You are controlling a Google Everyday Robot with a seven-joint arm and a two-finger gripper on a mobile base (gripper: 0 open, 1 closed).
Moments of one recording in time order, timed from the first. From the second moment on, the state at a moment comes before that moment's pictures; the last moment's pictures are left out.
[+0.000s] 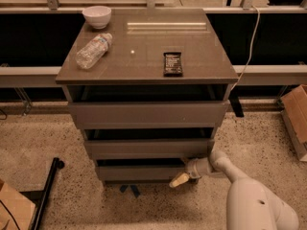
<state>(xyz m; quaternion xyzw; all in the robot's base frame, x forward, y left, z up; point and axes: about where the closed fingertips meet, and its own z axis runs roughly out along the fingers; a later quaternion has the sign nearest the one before) 0.654 -0.139 0.213 -0.45 0.78 0.31 0.31</state>
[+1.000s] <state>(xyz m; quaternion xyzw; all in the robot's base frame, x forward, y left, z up) 0.648 -0.138 0.203 -0.44 0.79 0.31 0.29</state>
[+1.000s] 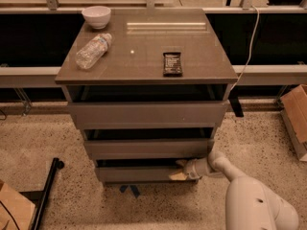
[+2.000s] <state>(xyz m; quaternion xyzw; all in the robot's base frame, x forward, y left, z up) 0.634 -0.143 0.197 -0.43 0.80 0.31 0.27</state>
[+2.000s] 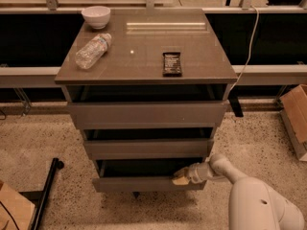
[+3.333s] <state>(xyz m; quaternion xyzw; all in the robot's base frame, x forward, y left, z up) 0.601 -0.149 0.191 -0.42 0.82 0.31 0.23</state>
